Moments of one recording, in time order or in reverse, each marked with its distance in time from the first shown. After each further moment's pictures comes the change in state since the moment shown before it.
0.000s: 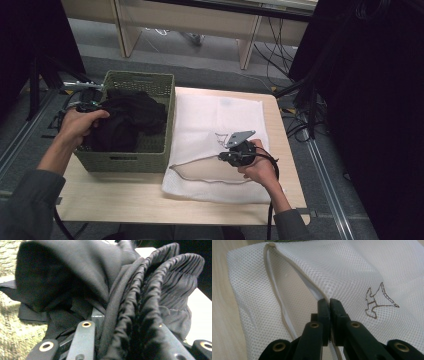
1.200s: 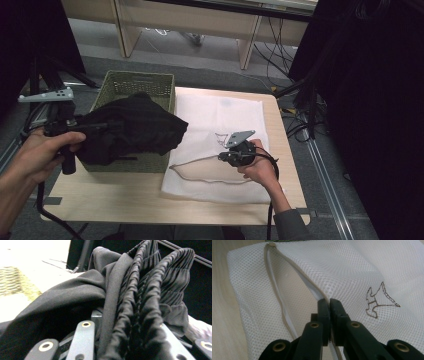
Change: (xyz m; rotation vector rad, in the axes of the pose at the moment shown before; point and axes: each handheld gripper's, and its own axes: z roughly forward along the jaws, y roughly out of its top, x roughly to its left) left arm -0.114 -0.017 -0.113 -0.165 -0.332 0.121; right arm 0.000 0.000 0.000 0.004 0.002 -0.003
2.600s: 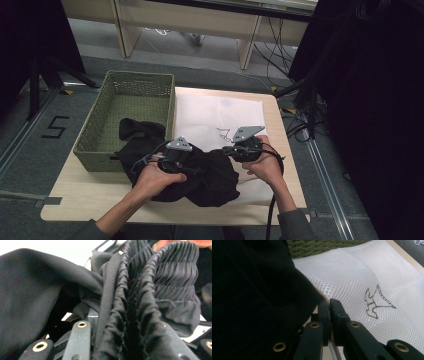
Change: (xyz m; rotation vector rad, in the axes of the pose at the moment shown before) left arm -0.047 -0.097 0.209 0.344 -0.038 0.111; right arm -0.003 0.007 -0.025 -0.073 -0.022 0.049
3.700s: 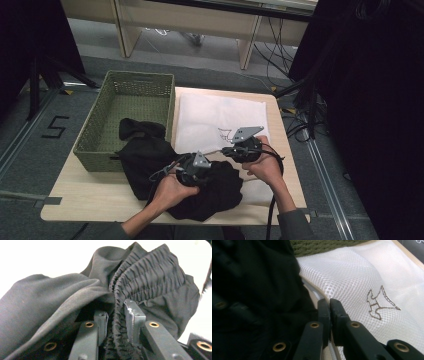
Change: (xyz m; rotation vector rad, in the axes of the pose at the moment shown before) left arm -0.012 -0.009 0.053 0.109 0.190 0.142; right arm 0.000 -0.001 0.002 0.008 0.003 -0.014
